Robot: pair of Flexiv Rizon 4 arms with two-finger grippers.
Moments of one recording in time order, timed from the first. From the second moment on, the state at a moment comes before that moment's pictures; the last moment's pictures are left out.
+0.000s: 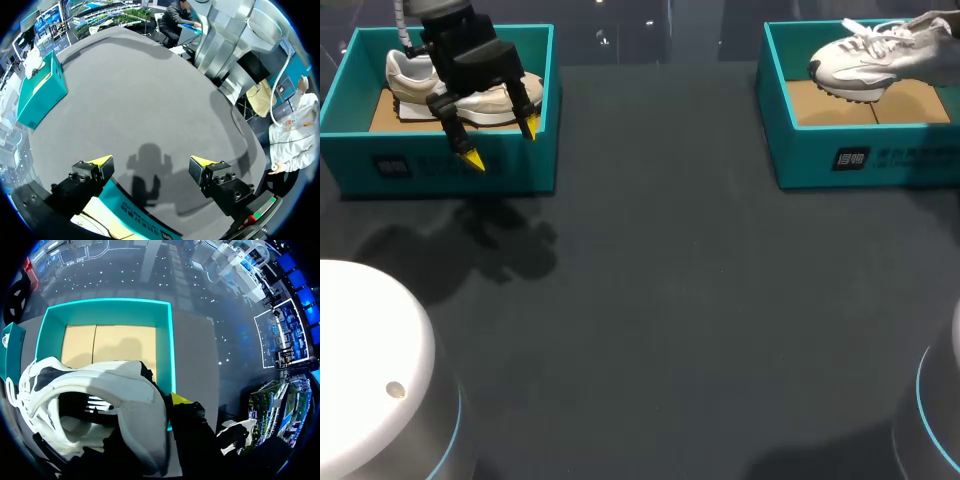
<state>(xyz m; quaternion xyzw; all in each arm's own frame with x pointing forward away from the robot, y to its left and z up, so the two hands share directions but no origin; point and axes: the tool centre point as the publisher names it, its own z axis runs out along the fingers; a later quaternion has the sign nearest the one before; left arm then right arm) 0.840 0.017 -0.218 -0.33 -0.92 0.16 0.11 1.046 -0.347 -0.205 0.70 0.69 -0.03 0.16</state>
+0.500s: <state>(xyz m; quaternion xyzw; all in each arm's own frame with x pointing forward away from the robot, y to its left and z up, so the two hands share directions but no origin) 0.840 0.017 -0.218 -0.33 -0.92 0.16 0.11 1.044 -0.363 -0.243 0.73 0.66 -0.02 0.18</state>
